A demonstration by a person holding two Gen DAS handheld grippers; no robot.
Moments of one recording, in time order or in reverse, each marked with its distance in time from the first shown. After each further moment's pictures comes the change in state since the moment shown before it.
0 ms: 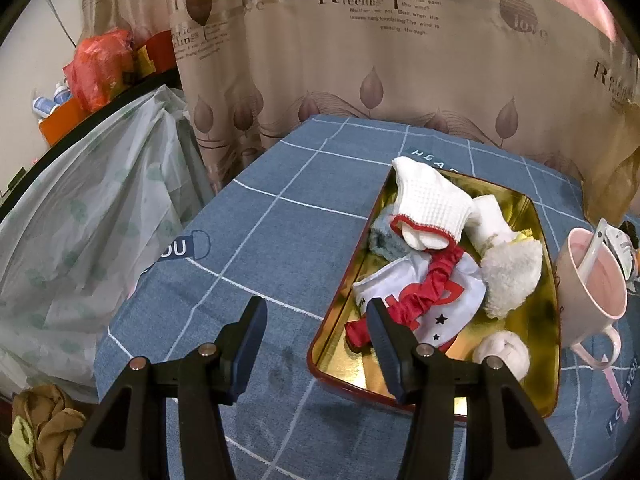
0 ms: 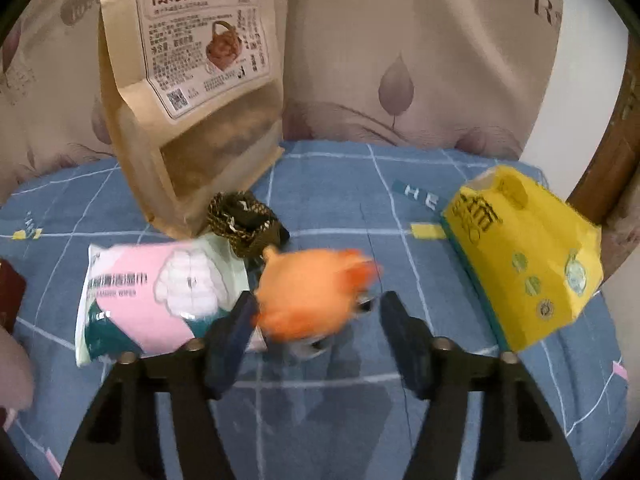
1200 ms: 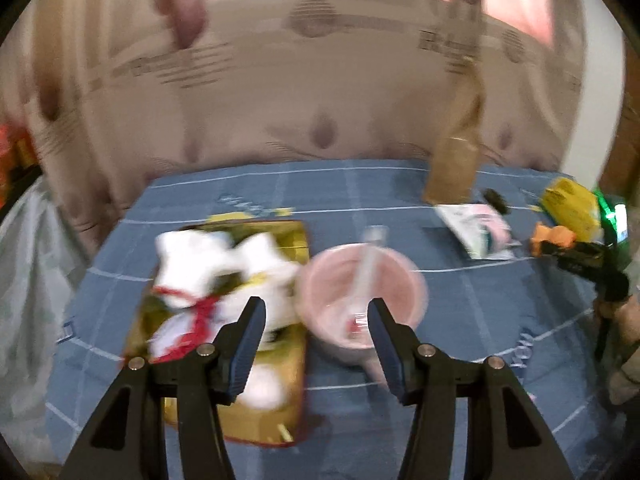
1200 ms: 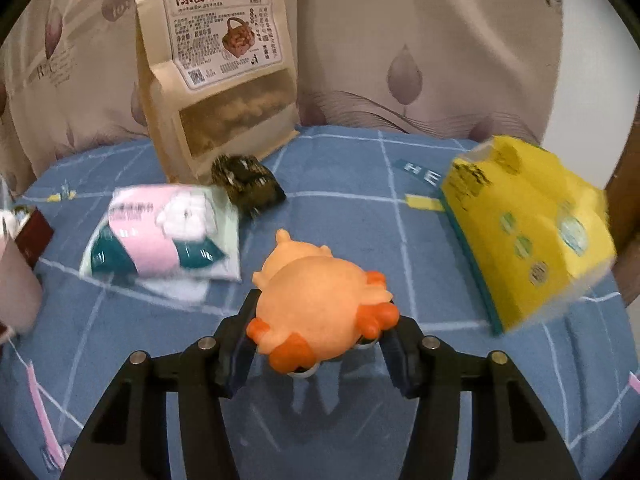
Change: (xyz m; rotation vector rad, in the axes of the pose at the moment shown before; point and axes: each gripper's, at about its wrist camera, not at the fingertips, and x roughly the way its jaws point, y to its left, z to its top) left arm -0.076 -0.170 0.012 0.294 -0.063 -0.368; right arm -0.012 -0.041 -0.045 -0.085 -0.045 0.124
